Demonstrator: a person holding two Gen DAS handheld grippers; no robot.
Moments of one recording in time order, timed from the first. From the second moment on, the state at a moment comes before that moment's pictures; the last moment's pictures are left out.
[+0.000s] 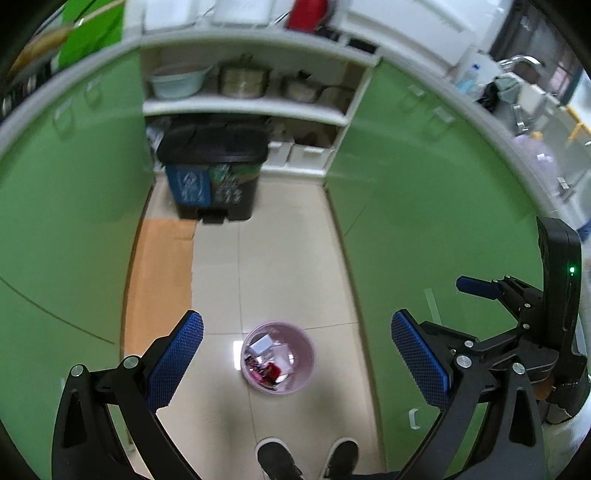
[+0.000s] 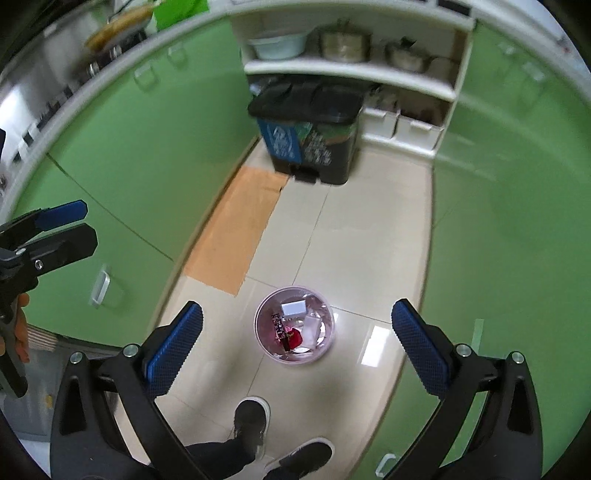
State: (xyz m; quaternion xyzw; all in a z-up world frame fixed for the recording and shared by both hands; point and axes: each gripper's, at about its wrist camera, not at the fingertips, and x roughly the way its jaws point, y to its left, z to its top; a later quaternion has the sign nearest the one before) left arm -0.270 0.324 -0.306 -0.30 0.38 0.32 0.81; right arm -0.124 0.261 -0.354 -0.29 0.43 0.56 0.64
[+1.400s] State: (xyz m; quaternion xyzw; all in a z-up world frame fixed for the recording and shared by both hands) left arm 0.114 0.028 -0.066 -0.07 0.44 -0.06 0.89; right arm 0.139 -0.168 -0.093 -0.06 0.44 0.25 0.86
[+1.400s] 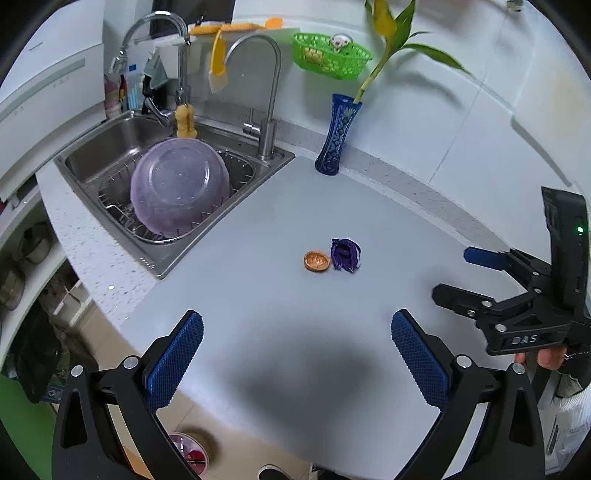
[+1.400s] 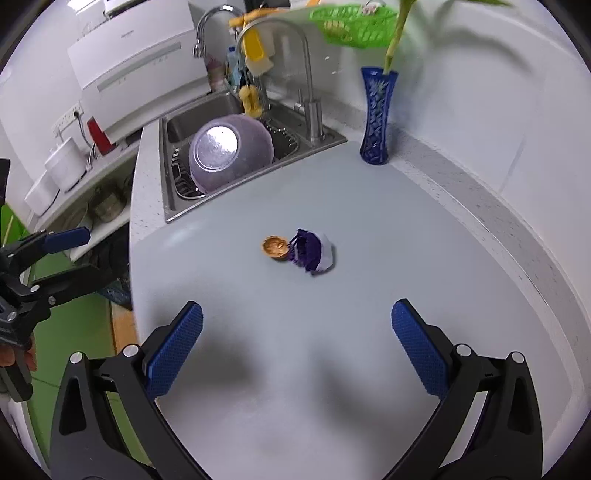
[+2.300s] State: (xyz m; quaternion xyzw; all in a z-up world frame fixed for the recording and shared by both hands) left arm 0.178 0.032 -0.121 -0.11 0.48 -0.02 0.87; right arm 0.247 -0.130 -0.190 -0.11 0.49 0.31 0.81
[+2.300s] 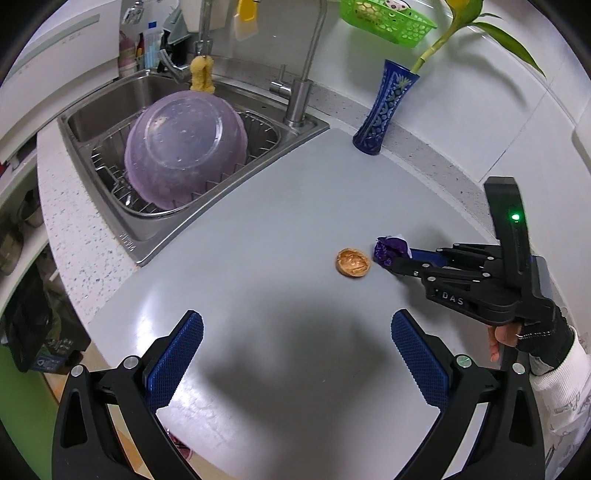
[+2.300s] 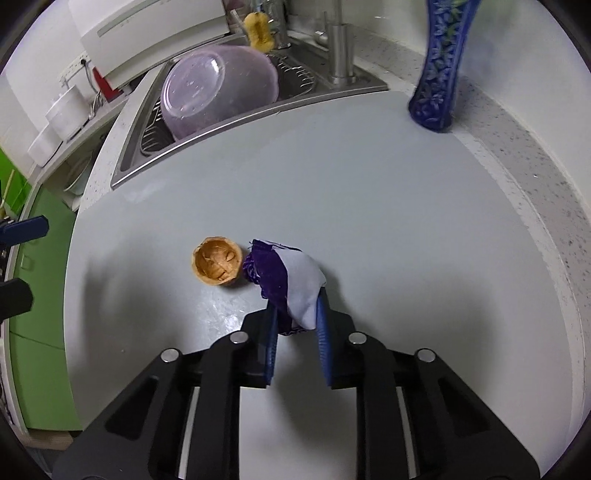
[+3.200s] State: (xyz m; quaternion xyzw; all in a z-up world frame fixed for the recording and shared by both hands) left arm 0.263 -0.033 -0.183 -0.02 0.52 -0.05 0.85; right arm 0.227 -0.217 -0.149 -0.06 0.49 0.25 0.84
